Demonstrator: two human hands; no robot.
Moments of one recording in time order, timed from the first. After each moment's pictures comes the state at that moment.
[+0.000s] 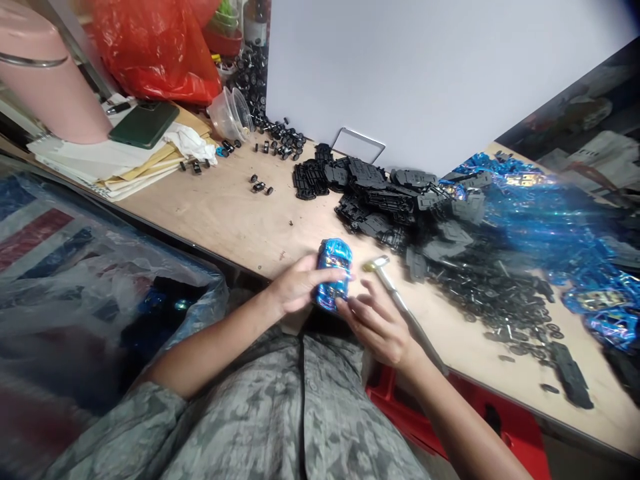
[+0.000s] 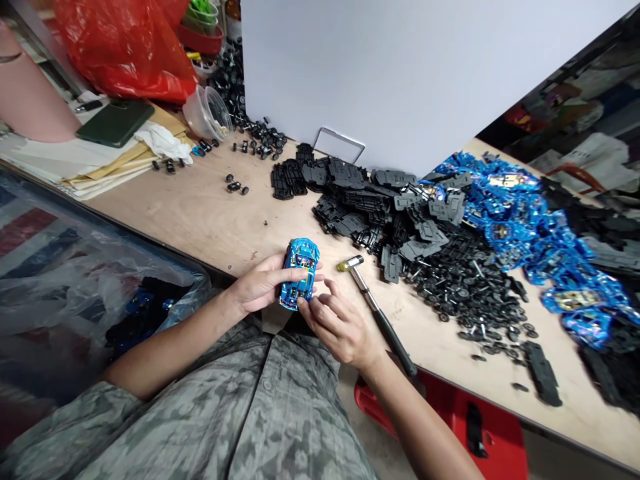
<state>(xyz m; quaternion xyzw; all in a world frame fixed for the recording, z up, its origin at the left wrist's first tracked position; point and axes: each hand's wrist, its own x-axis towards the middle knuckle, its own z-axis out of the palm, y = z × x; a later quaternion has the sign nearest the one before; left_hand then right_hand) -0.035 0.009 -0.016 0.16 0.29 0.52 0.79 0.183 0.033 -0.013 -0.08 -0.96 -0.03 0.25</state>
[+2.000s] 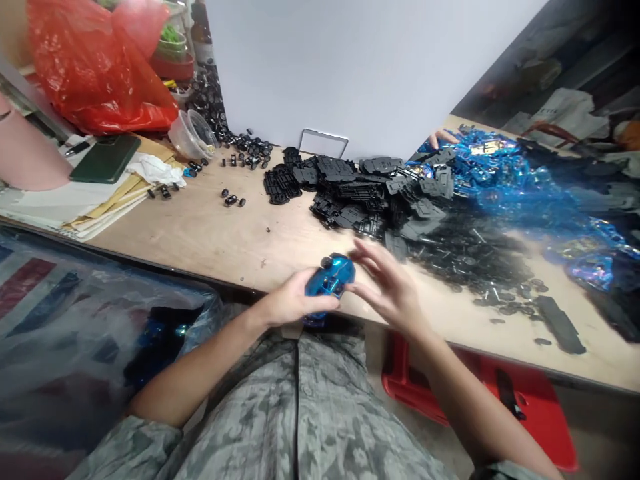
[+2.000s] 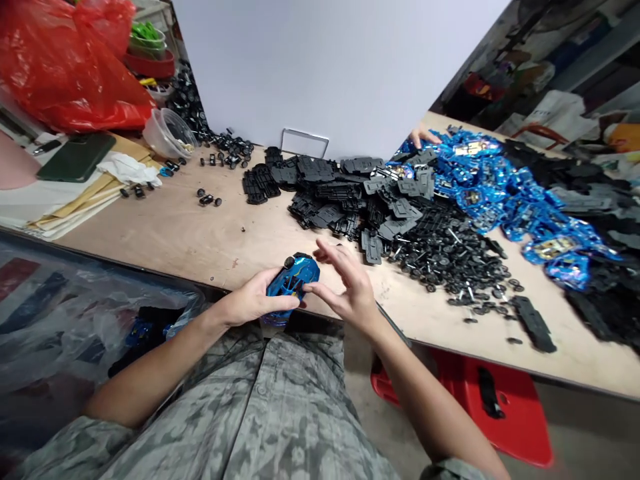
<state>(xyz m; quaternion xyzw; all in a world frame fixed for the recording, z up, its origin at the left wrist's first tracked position) -0.031 0.000 -0.007 0.42 0.39 0.40 0.71 0.183 0.057 0.011 -0.29 -0.85 0.24 0.36</state>
